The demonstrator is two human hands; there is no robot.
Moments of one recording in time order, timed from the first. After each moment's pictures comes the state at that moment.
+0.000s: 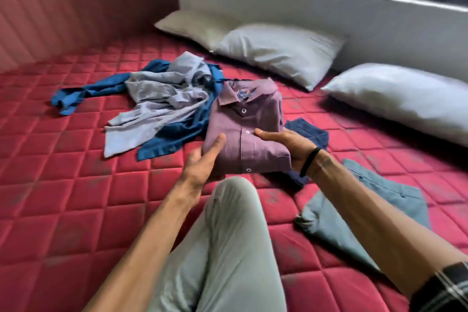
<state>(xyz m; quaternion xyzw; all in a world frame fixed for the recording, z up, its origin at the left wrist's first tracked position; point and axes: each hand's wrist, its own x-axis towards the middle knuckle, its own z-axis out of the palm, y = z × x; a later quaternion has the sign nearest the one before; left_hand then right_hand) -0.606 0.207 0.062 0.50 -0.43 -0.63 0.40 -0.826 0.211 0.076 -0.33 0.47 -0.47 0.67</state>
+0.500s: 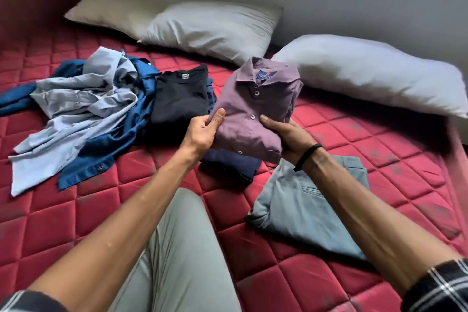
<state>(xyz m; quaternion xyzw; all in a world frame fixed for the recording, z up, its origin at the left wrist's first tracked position) -0.777 0.131 0.033 0.41 -0.65 -0.56 0.32 -0.968 0.248 0.042 -0.24 0.48 -0.64 0.55</state>
